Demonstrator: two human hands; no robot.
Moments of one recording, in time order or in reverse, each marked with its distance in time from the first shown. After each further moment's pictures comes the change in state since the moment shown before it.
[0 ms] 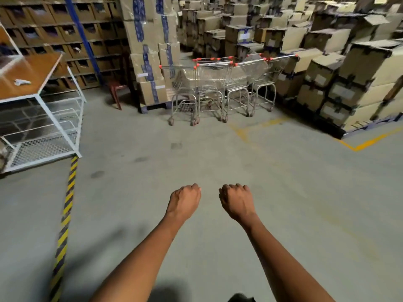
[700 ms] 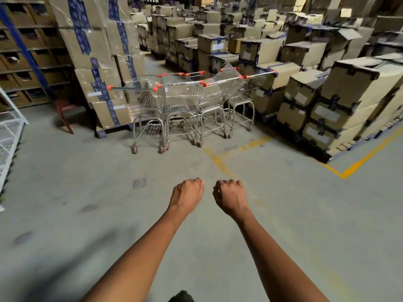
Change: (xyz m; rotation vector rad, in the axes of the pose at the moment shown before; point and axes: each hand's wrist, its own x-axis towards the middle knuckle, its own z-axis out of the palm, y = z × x) left_hand 0.619 0.071 0.052 -0.049 0.184 0.116; right_hand 0.502 0.306 0.109 -0.063 0.022 0.064
